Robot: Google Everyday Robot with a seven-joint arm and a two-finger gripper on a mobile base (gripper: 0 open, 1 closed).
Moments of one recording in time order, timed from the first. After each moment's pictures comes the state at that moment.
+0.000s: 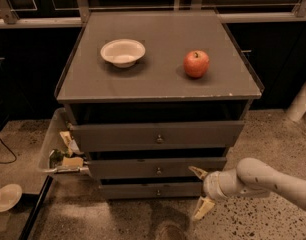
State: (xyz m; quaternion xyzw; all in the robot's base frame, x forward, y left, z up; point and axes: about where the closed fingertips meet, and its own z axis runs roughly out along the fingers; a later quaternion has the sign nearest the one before) arm 0.492 -0.167 0.432 -0.63 0.68 0.19 0.32
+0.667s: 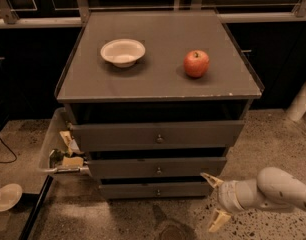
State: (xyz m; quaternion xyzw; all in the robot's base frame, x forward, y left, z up) arm 0.438 -0.195 0.473 -0.64 0.68 0.17 0.32
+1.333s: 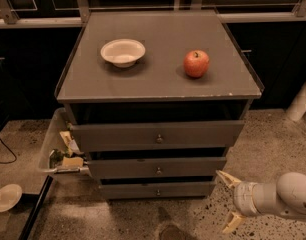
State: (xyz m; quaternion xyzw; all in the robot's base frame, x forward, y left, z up) arm 0.423 -0.235 0.512 -0.64 0.69 0.10 0.32
